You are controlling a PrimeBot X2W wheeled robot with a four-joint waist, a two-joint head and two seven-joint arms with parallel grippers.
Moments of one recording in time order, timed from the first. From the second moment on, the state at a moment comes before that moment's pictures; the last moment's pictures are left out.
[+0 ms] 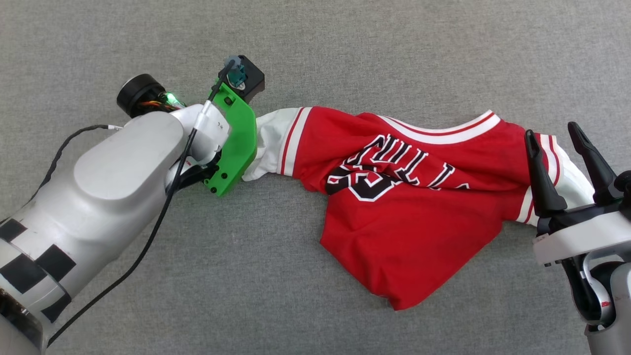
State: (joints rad) left arm -1.17 0.52 -1.24 0.53 -0.90 -0.13 0.57; right arm -0.20 -0.25 0.04 -0.07 0.28 0.13 -0.10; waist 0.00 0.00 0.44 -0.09
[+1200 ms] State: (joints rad) left arm -0.84 0.78 -1.19 0.63 -1.07 -0.05 0.15; right arm -0.10 -0.22 -0.05 -0.05 0.27 0.13 -0.12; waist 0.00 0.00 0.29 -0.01
